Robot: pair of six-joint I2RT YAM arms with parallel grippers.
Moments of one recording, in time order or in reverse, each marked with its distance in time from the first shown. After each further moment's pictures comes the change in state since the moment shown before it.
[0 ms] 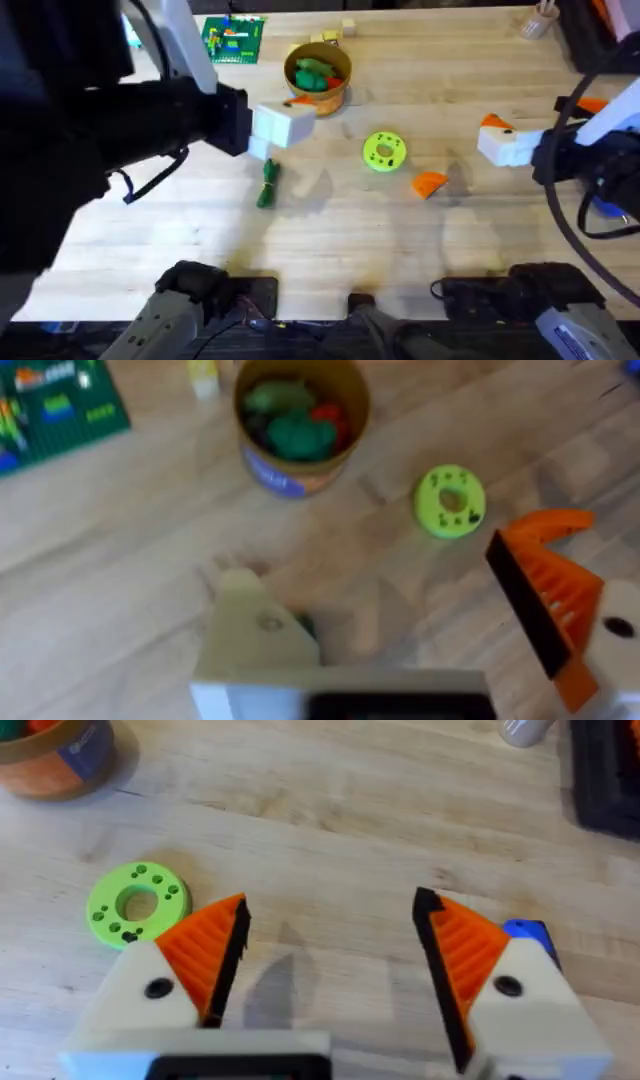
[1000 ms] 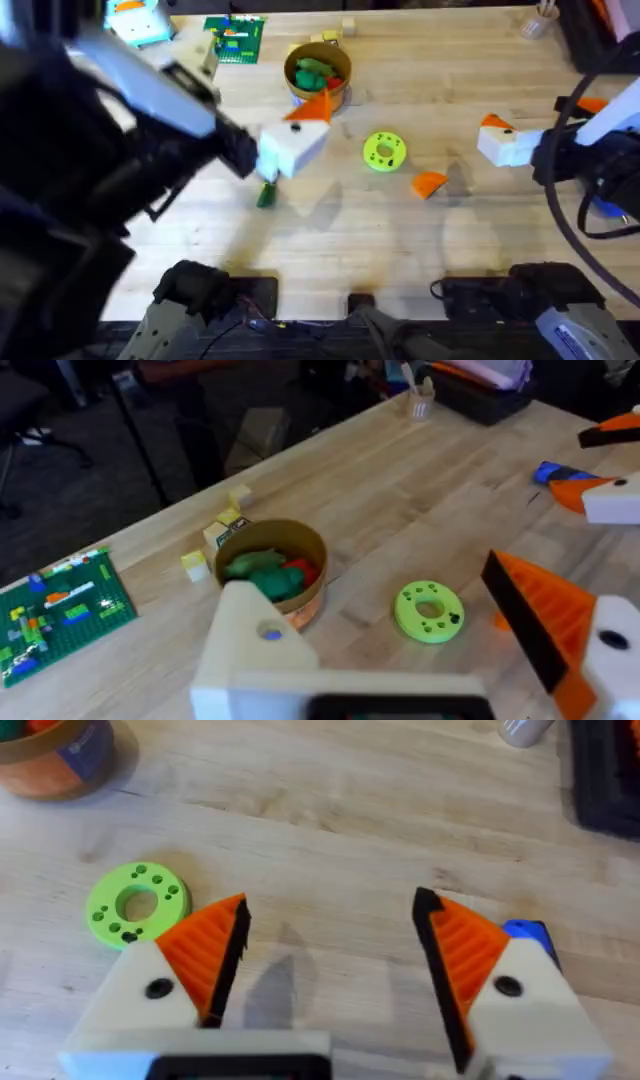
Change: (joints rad) left arm -0.051 -0.256 -0.245 0.386 0.091 0.057; right arm 0.000 0.000 0.000 0.000 0.000 0.000
